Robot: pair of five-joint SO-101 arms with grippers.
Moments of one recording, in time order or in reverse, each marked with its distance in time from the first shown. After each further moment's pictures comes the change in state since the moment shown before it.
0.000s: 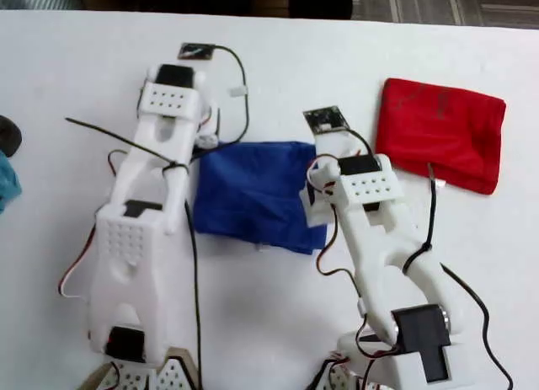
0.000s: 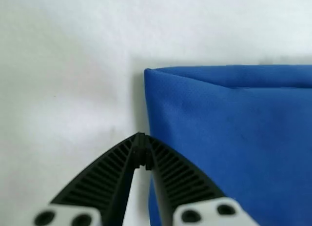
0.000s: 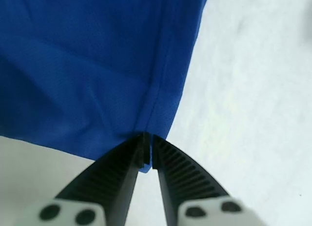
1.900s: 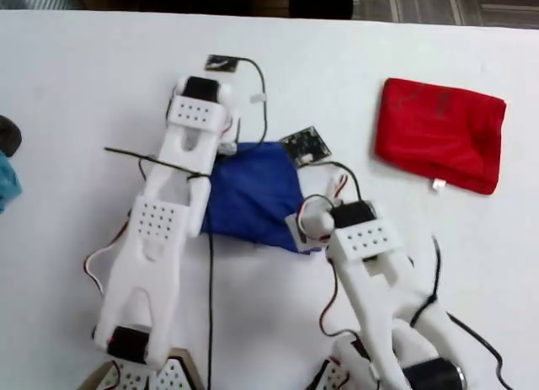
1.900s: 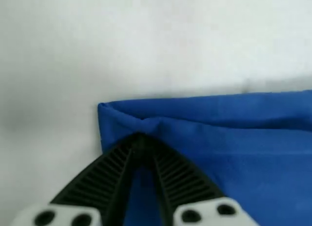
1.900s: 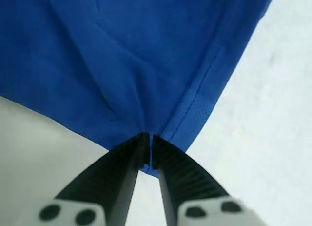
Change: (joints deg) left arm 3.0 23.3 -30.9 7.6 0.7; right arm -6.6 -16.8 19.9 -15.1 4.3
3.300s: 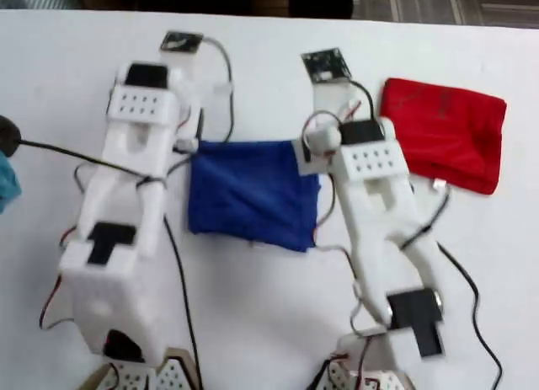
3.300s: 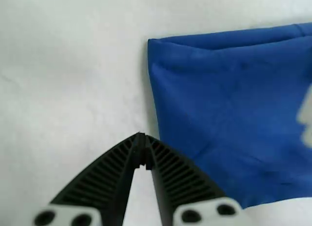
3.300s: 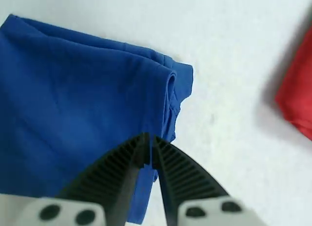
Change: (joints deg) left arm -5.5 -54.3 64.5 -17.0 -6.3; right arm 5.7 26.8 -45.5 16.4 -8.4
